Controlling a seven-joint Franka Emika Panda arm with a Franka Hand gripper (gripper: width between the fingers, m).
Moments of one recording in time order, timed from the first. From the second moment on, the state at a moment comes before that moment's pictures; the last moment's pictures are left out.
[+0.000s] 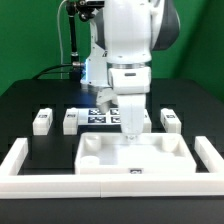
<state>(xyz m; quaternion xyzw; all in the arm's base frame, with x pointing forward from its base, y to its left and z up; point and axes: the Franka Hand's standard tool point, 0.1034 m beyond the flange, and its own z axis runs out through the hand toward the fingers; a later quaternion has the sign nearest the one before) 0.505 0.011 0.016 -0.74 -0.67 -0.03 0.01</state>
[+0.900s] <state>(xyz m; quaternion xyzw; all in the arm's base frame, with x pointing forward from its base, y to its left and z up) 0.524 0.033 0.016 -0.73 -0.68 -0.03 0.02</state>
